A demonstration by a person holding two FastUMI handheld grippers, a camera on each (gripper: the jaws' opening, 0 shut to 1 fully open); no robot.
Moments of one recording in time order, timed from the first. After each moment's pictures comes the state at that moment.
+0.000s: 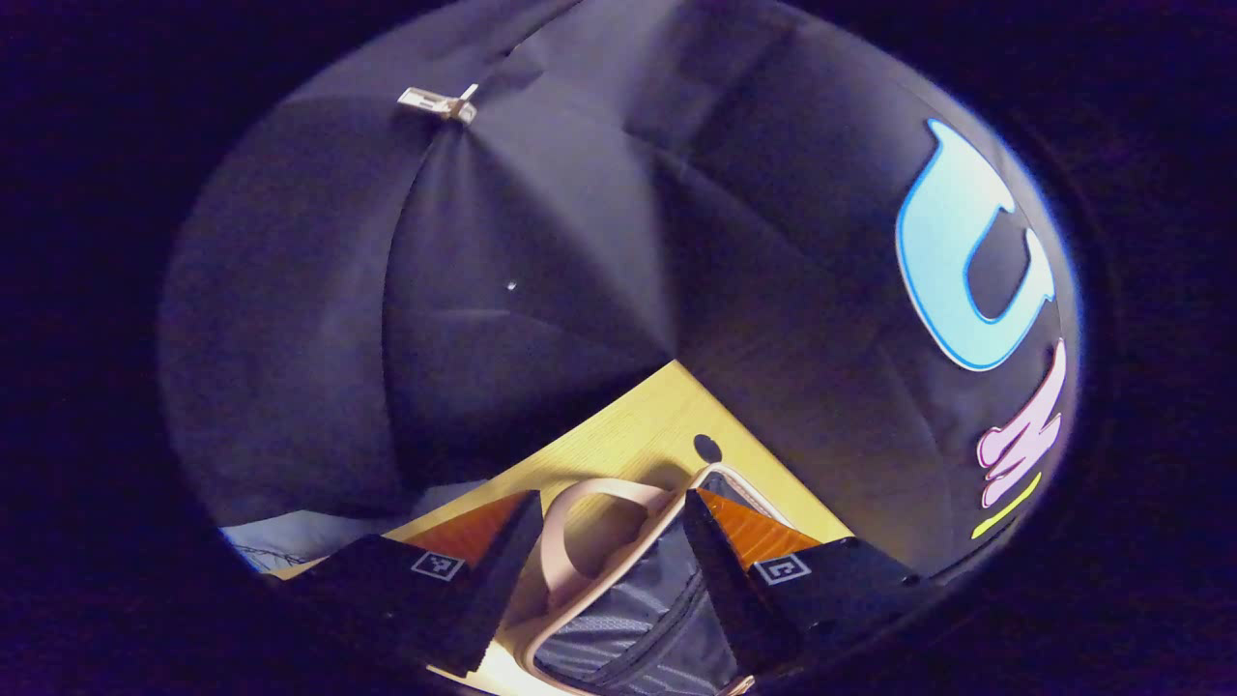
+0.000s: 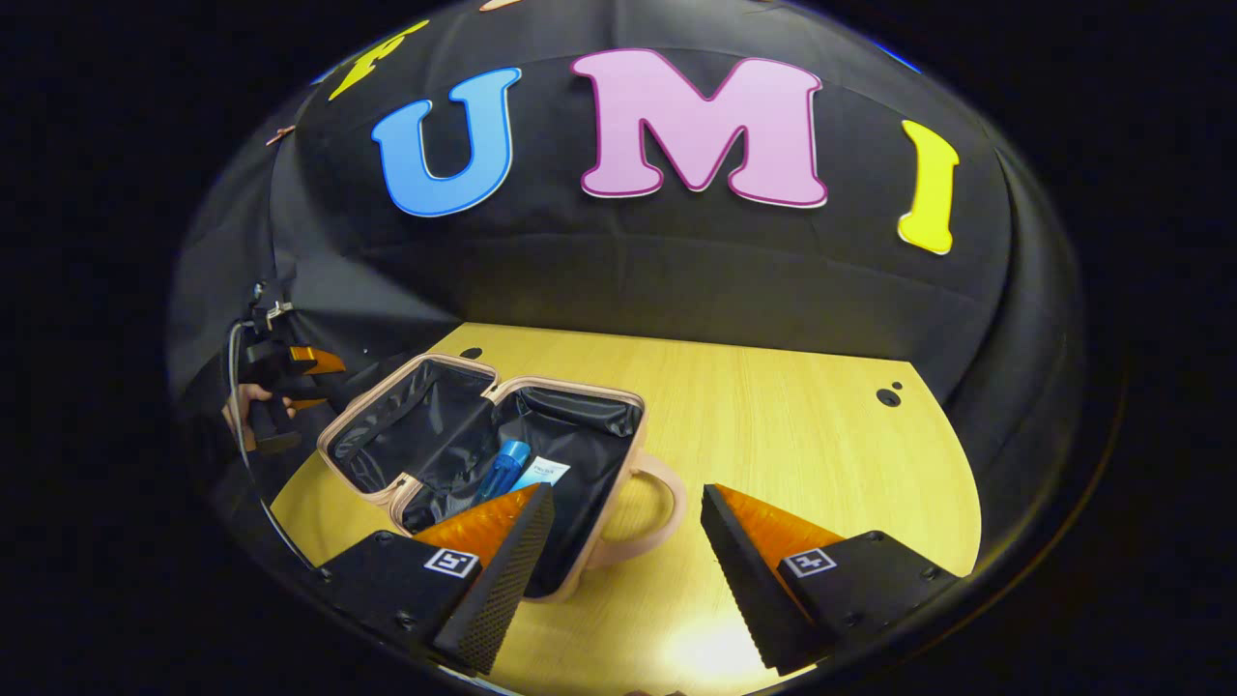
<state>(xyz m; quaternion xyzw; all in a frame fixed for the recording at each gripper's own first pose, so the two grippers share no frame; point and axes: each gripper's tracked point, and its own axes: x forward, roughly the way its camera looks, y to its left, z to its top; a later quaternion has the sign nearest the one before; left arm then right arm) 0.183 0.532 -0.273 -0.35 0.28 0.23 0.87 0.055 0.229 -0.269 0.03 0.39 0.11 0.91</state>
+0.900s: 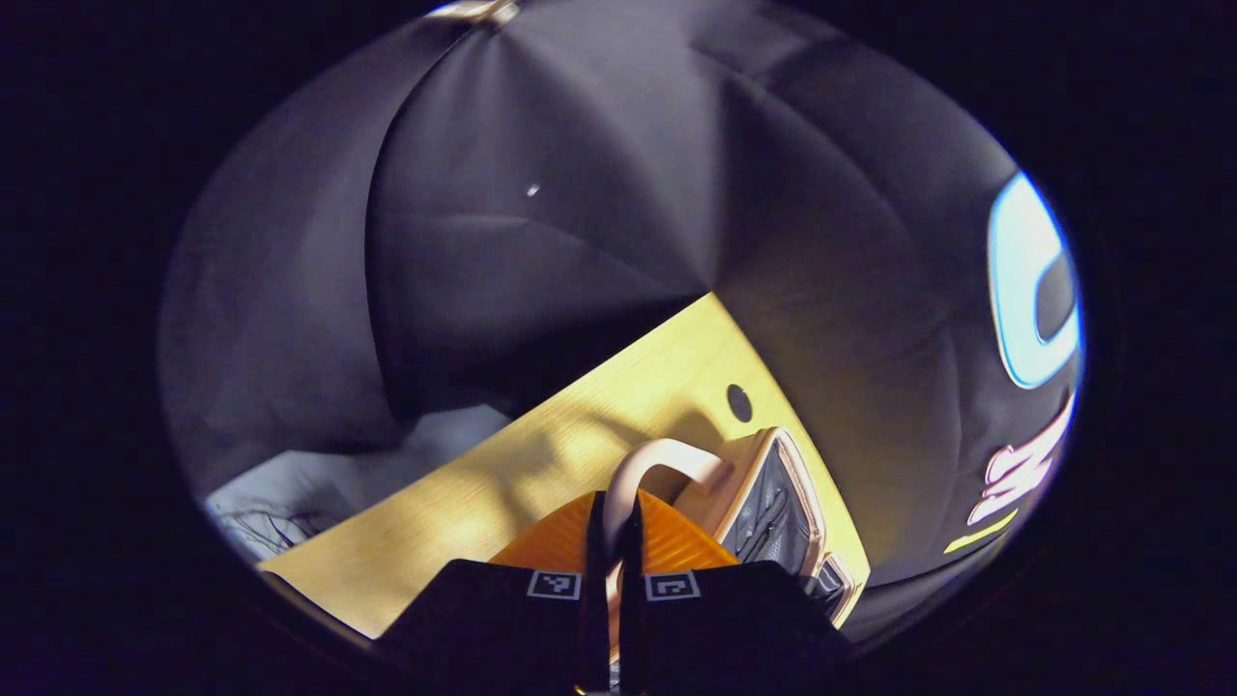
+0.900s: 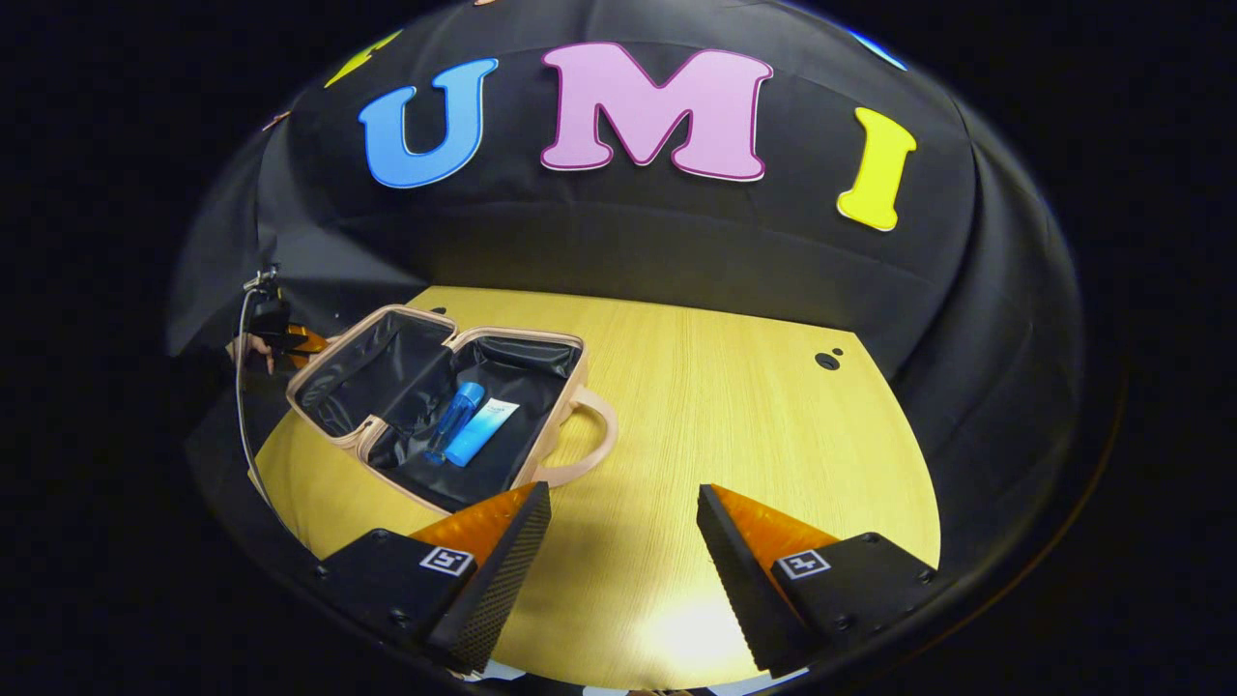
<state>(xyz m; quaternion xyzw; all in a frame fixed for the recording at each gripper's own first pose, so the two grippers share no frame) 0.199 0.521 -0.277 -0.38 0.34 0.18 0.84 0.004 0.171 -0.271 -0.01 0.42 0.07 0.90</state>
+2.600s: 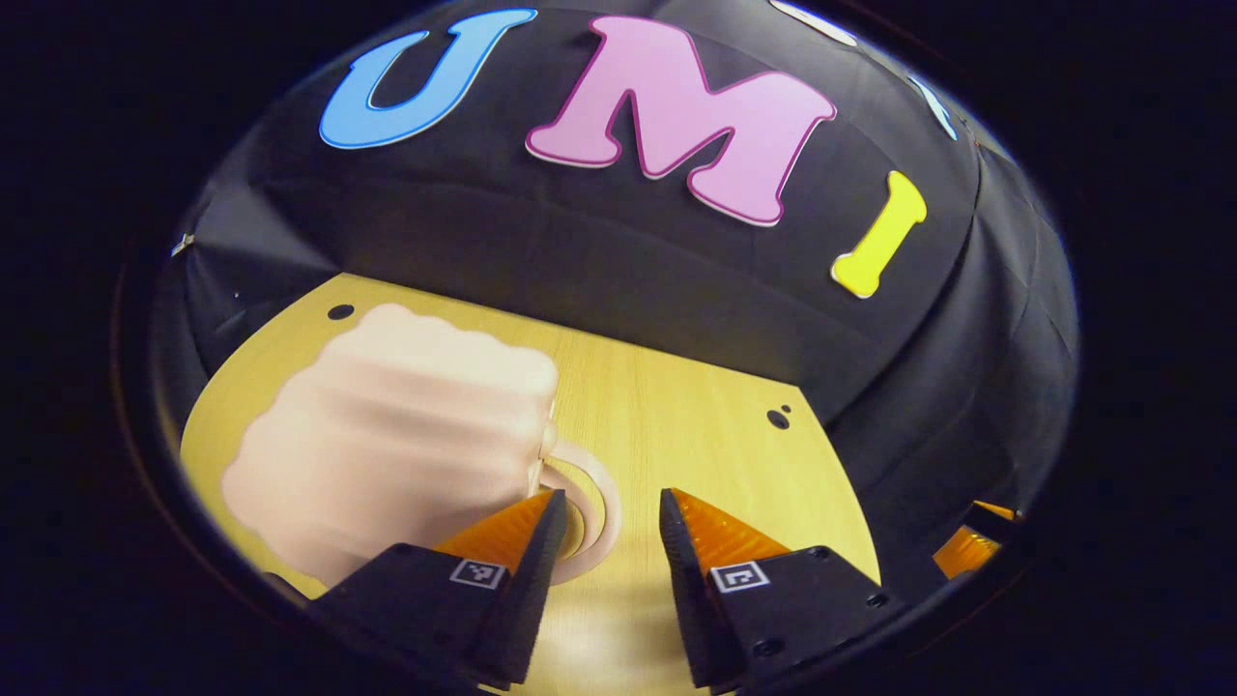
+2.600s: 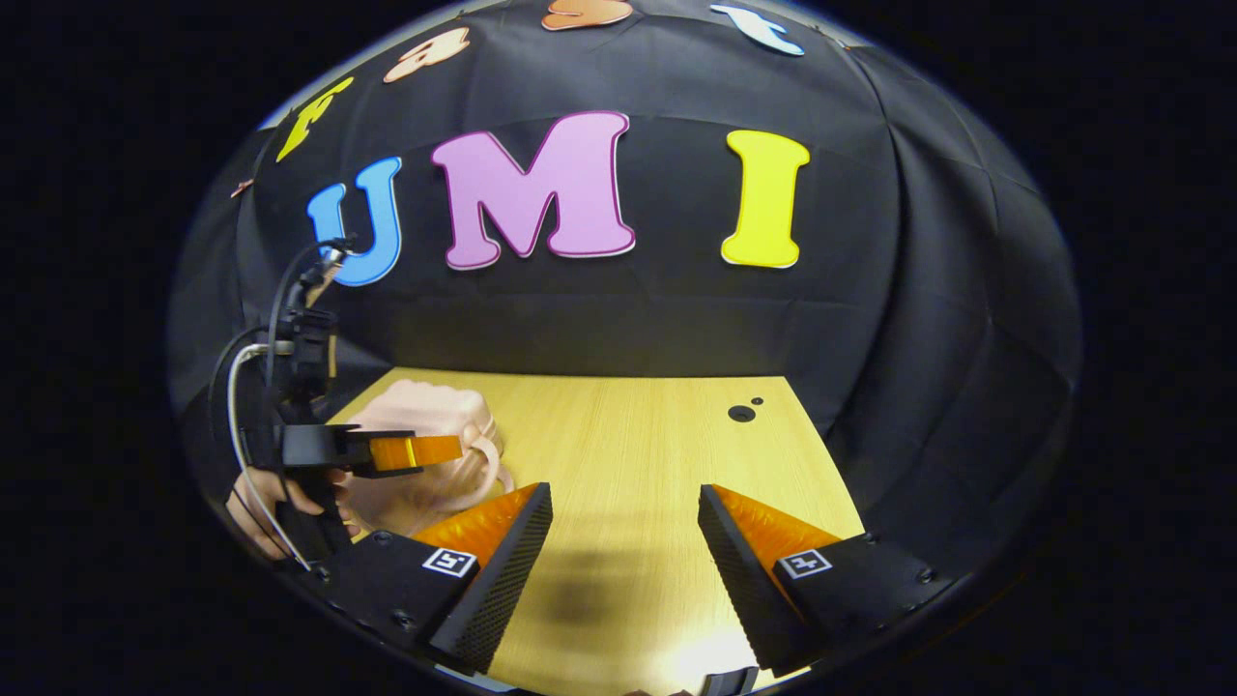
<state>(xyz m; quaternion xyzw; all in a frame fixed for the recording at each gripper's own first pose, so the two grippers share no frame) 0.168 -0.023 -0.168 -0.15 0.31 -0.03 0.94 0.042 0.011 -0.185 0.06 0.32 0.03 0.95</state>
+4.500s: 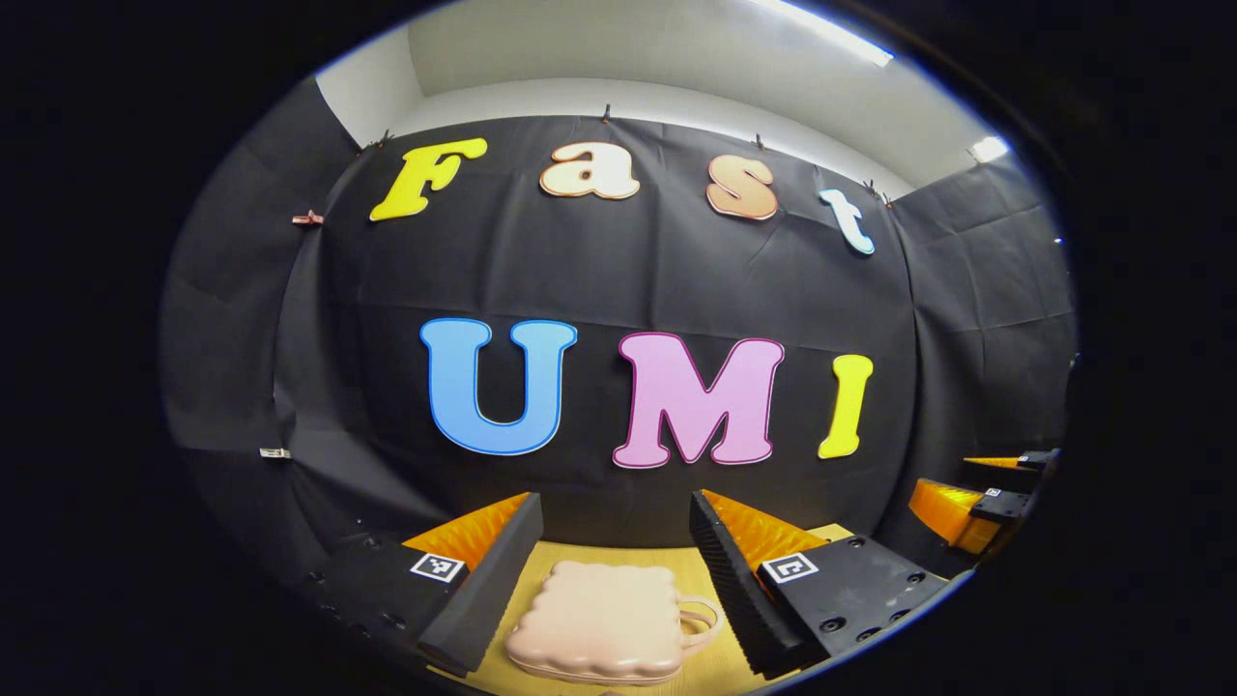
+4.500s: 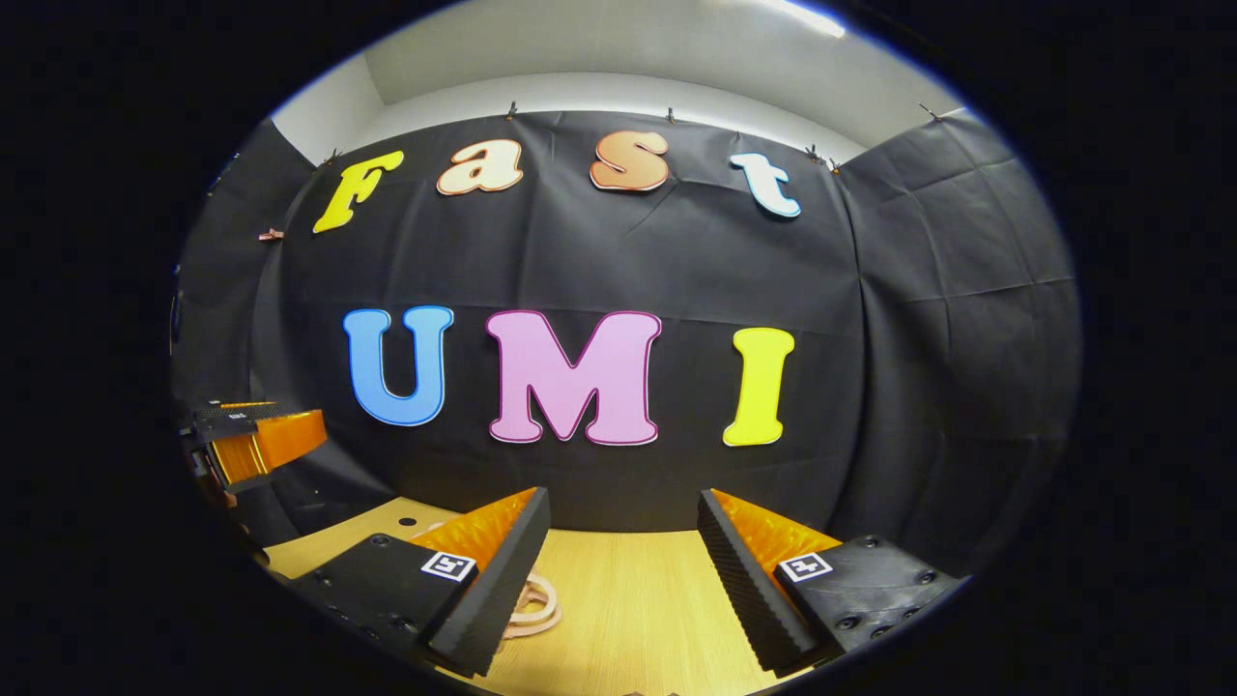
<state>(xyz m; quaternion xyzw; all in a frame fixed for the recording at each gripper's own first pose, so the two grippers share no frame) 0.034 0.113 0.023 -0.01 -0.01 0.03 1.00 0.021 0.089 -0.026 0.02 0.06 -0.01 1.00</state>
